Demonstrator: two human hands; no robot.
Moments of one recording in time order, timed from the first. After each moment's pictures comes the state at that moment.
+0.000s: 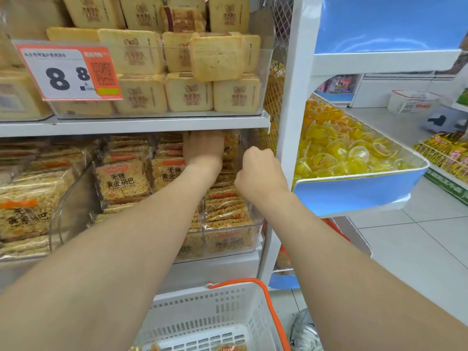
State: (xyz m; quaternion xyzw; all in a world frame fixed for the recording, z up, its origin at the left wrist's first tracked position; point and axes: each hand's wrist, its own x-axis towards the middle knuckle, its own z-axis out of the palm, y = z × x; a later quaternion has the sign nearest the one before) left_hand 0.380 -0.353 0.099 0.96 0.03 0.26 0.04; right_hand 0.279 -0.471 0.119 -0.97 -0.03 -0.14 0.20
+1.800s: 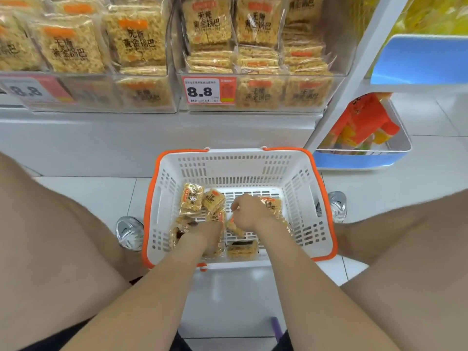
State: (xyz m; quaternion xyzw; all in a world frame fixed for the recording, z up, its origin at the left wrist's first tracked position) left_hand -0.008 -0.204 -0.193 0.90 -0.07 -0.43 0.07; right_hand 0.036 -0.355 -0.137 -0.92 -0.05 0.31 0.25
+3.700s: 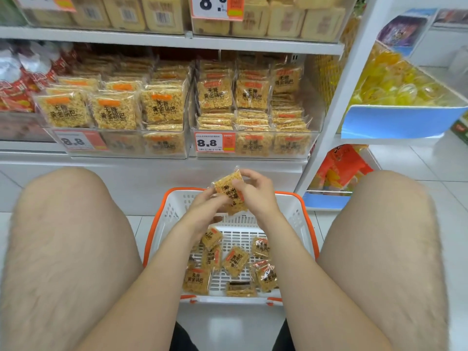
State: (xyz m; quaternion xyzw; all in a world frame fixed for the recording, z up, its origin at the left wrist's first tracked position) left_hand 0.034 -0.202 -0.048 0.68 0.16 -0.14 0.70; right_hand 0.072 -0.348 -0.022 -0.74 0.05 0.09 0.67
